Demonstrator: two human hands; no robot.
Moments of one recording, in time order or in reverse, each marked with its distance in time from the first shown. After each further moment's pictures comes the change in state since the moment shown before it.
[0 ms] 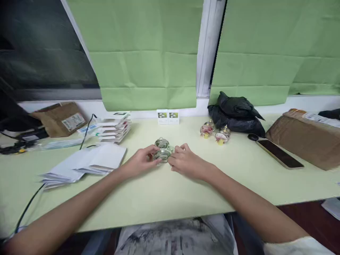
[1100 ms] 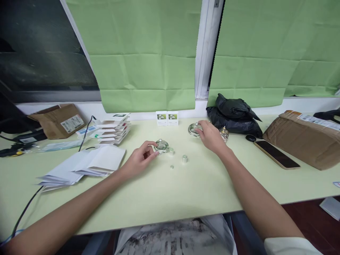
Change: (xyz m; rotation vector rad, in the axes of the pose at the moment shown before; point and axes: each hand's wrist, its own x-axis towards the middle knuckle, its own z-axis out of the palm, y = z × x) left_hand 0.000 0.006 0.000 -0.072 0.158 0.065; right_hand -0.030 0.112 -0.015 0.025 0.440 0.677
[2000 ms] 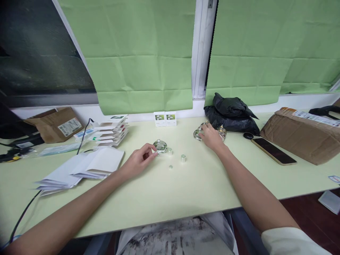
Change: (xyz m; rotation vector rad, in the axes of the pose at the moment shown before) left_hand 0.001 -0.007 -0.002 0.117 -0.057 -0.001; right_hand -0.003 0.034 0.027 -0.204 -0.190 0.202
